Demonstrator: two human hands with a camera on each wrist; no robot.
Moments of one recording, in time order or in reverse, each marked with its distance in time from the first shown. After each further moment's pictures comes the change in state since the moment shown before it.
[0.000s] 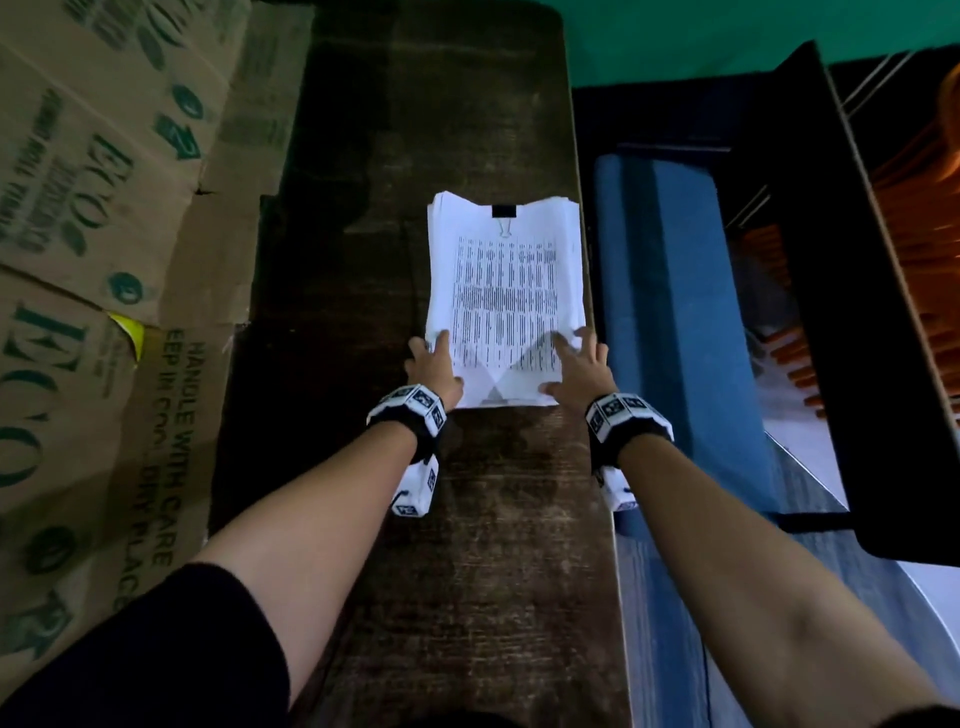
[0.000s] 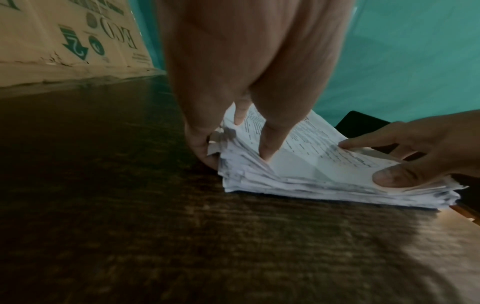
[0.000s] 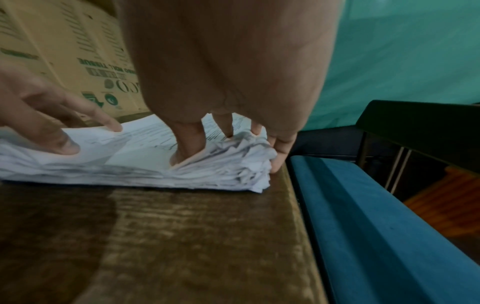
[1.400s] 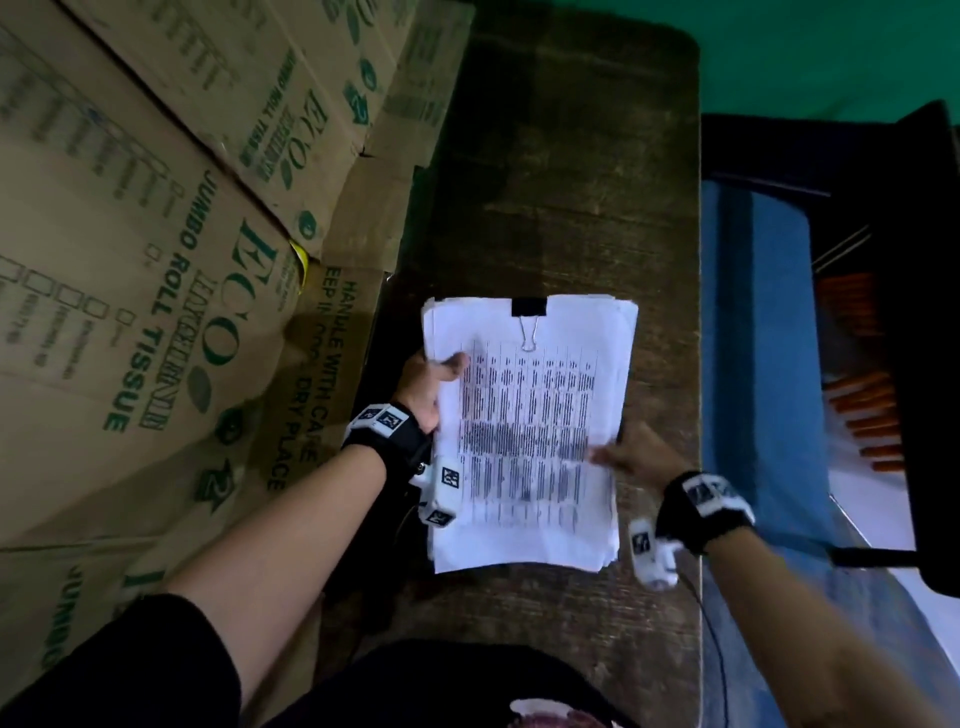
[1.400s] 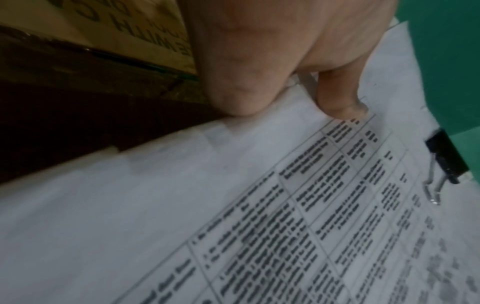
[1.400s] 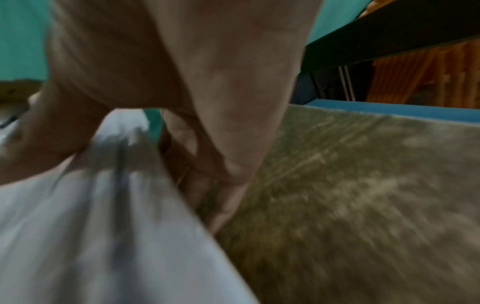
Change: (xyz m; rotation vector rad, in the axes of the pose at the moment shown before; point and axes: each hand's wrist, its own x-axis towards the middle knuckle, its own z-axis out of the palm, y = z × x) left_hand -0.111 -0.148 -0.090 -1.446 -0.038 -0.169; right_hand -0.136 -0.072 0.035 0.746 -0.398 -0.002
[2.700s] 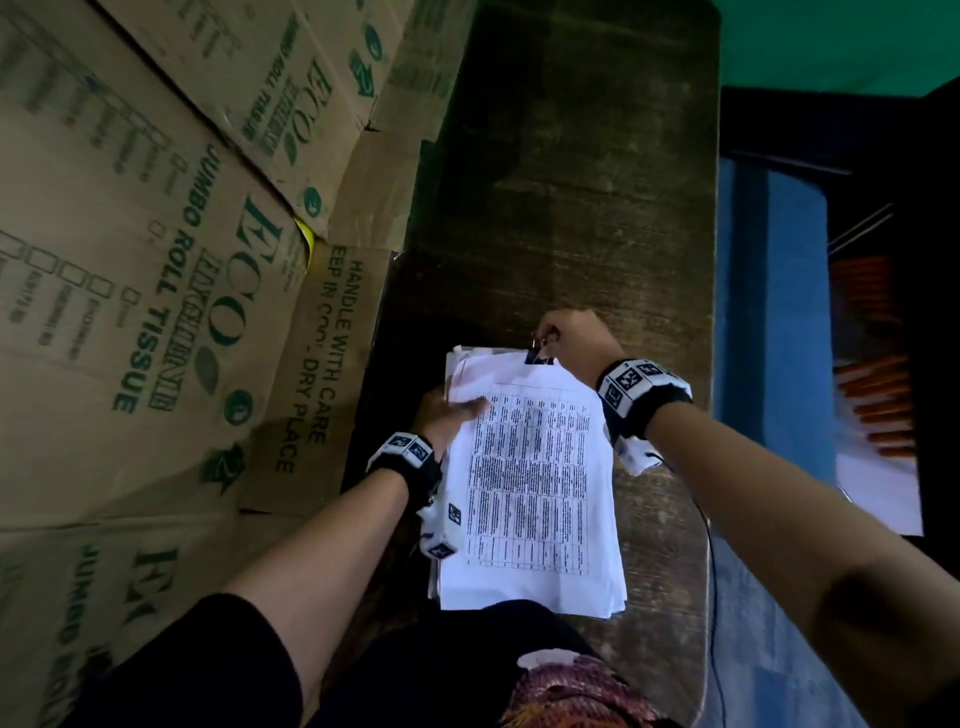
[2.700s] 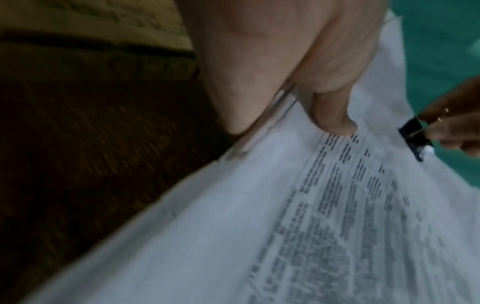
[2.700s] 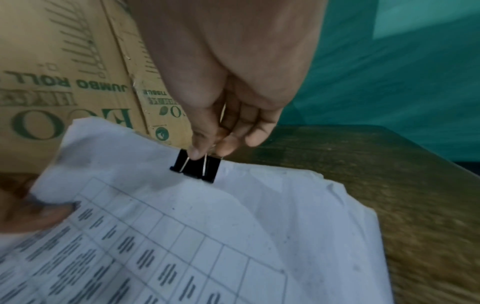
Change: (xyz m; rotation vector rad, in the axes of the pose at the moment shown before) left_hand -0.008 -0.067 -0.022 0.392 0.097 -0.092; right_hand 0.072 -0.122 0.038 -0.777 0.187 -0.273
